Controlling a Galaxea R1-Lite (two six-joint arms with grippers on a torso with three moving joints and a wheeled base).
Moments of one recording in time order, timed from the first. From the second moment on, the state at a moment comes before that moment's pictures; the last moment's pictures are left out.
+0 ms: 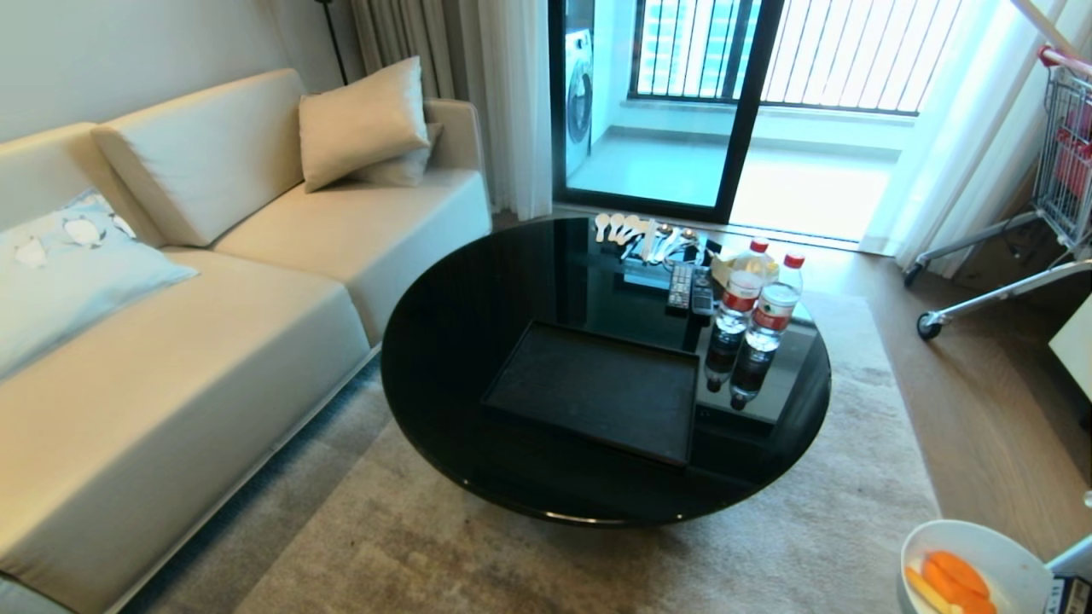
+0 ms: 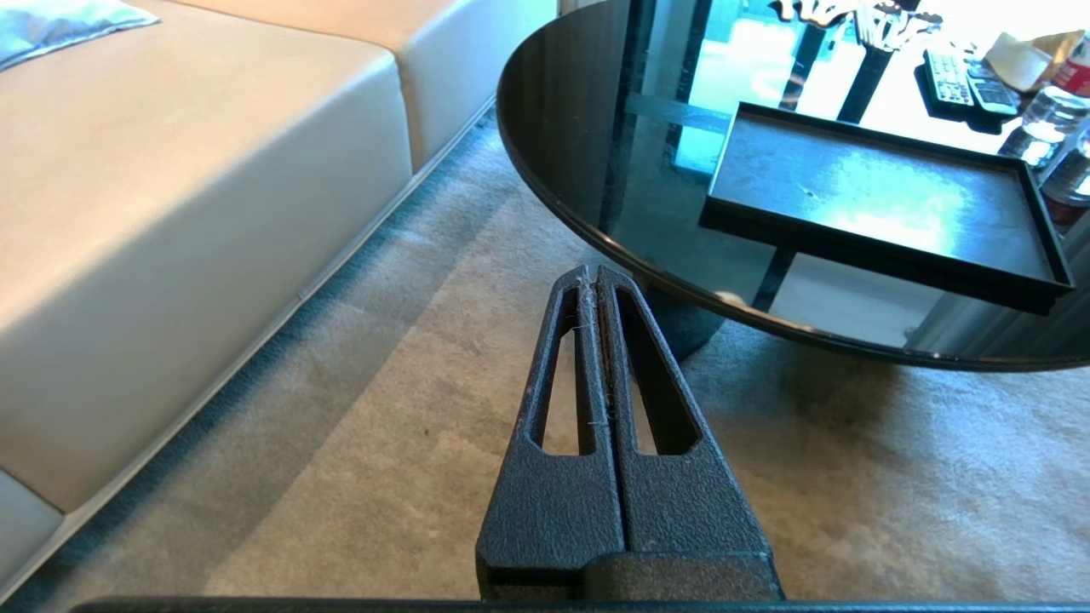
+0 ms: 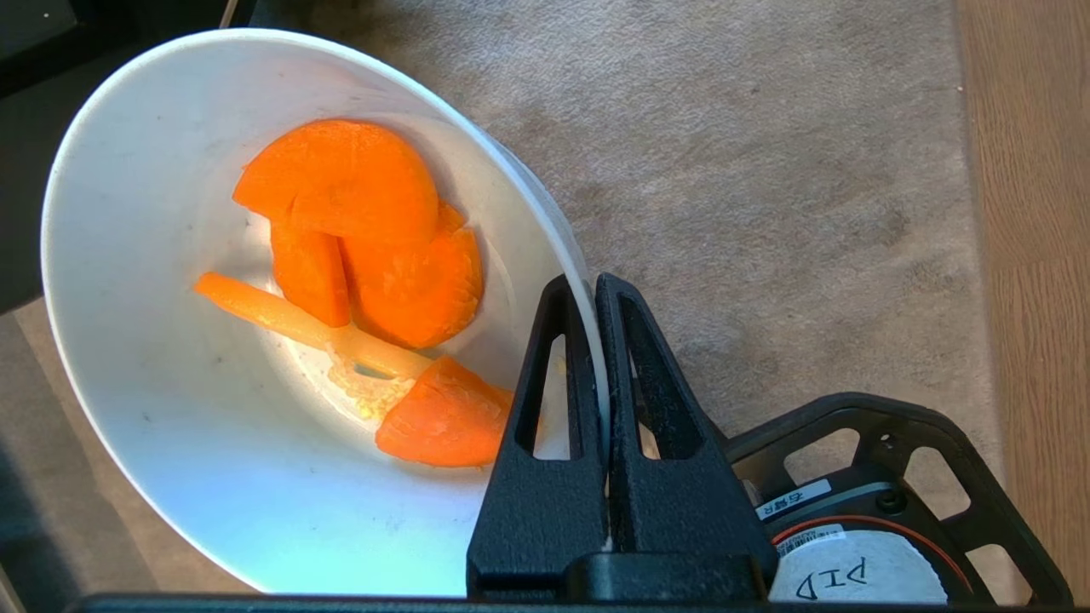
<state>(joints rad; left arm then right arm) 0.00 0.00 0.00 0.00 0.01 -0.06 0.20 1.08 -0.40 0.32 -0.23 0.80</state>
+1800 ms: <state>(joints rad) 0.00 0.00 0.00 0.00 0.01 -0.06 0.20 1.04 -0.36 0.32 -0.22 0.81</state>
